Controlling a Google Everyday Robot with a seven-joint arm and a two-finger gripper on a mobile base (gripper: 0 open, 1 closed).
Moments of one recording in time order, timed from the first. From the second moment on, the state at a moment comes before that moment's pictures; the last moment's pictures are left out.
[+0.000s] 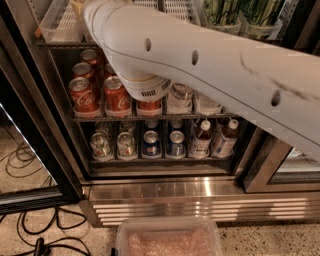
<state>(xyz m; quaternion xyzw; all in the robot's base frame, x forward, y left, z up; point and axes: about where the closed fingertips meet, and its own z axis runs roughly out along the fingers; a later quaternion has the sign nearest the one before) 0.652 0.127 1.098 -0.21 0.64 0.09 0.73</state>
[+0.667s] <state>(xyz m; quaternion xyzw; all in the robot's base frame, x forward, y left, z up) 0.619 0.117 1.148 -0.19 0.61 0.16 0.75</state>
